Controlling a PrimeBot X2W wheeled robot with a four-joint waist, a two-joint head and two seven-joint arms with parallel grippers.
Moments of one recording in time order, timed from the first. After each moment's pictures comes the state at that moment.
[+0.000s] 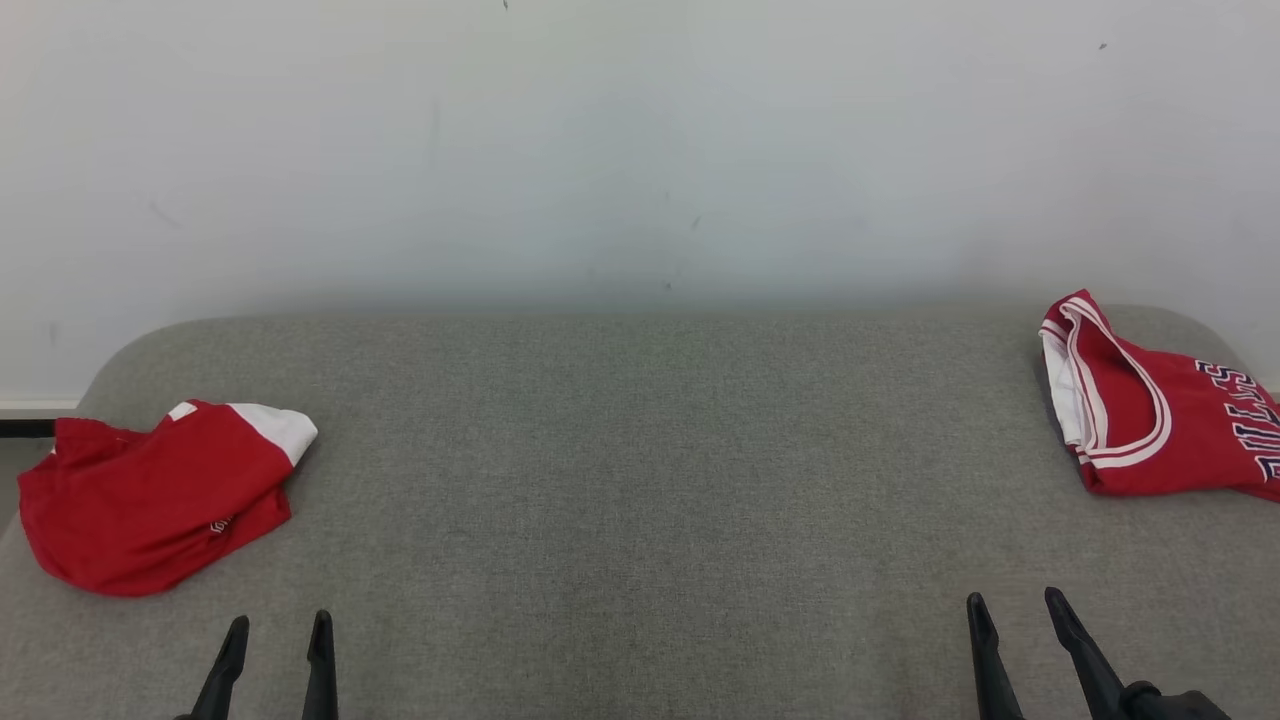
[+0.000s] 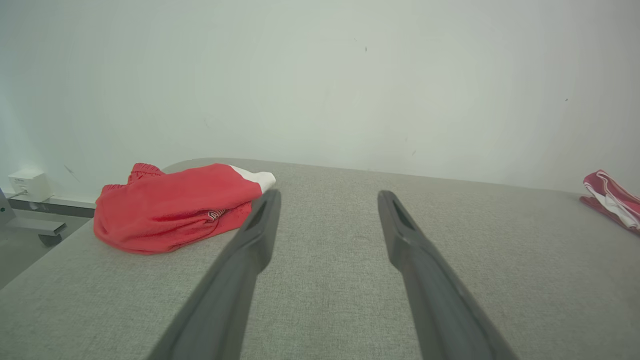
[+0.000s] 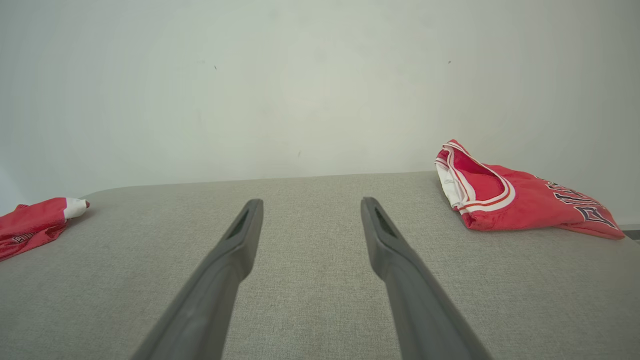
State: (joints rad) left arm 0.10 0.08 0.08 0.12 -0.17 -0.13 -0.26; right arm 0.17 -0.06 0.02 0.01 0.16 0.13 -0.17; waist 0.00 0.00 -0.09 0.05
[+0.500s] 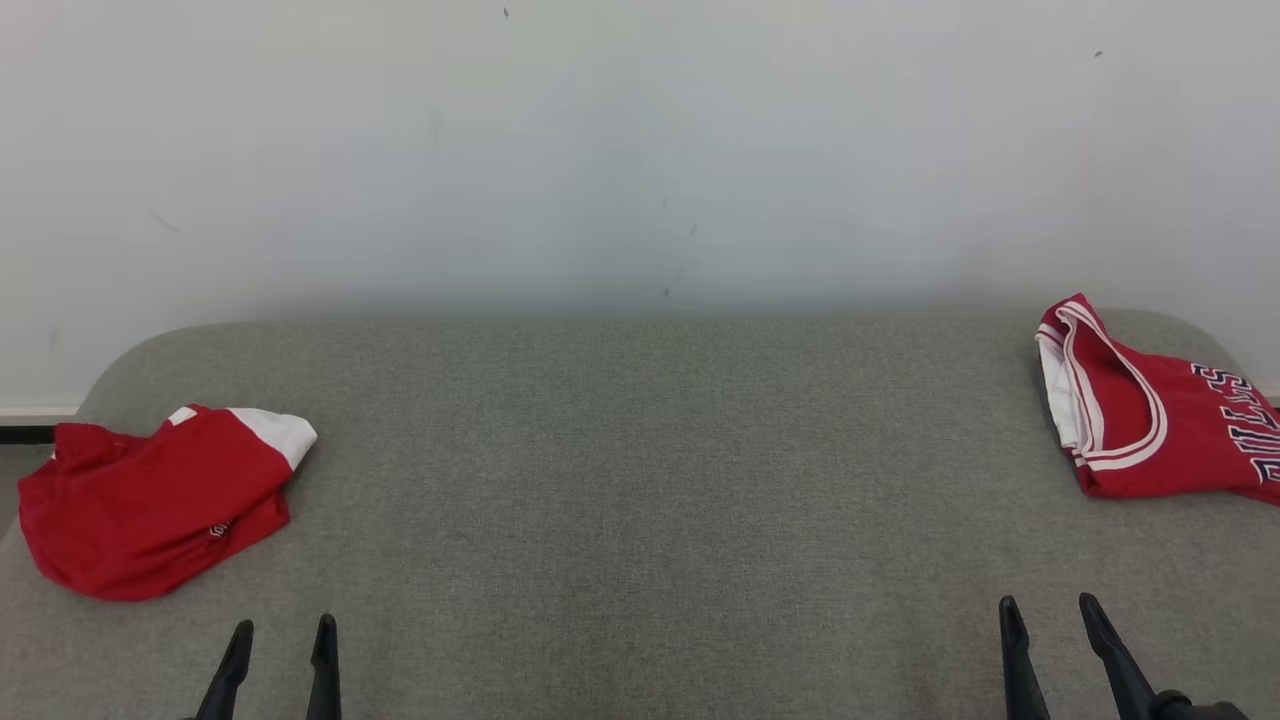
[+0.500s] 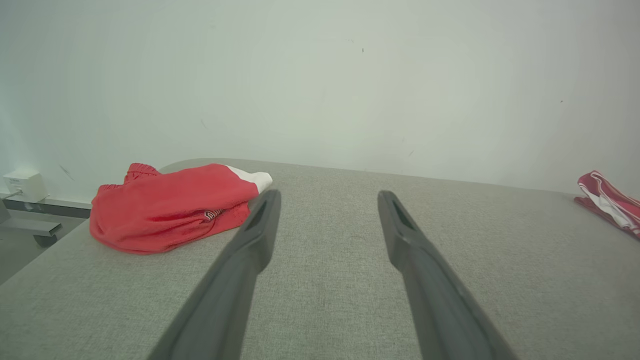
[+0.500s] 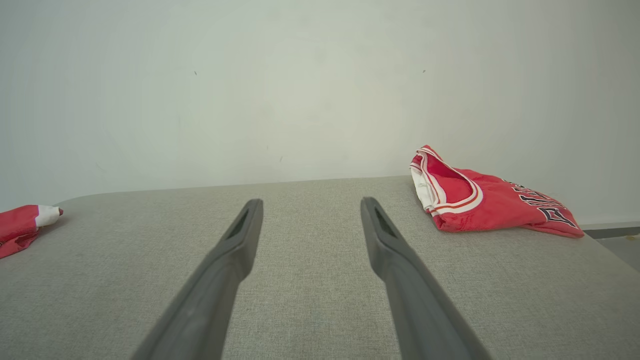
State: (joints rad) left arm 0.10 0.08 0.08 0.12 -0.17 -0.13 -0.26; right arm 0.19 -0.05 -0.04 0.00 0.14 0.13 -0.18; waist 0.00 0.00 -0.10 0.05
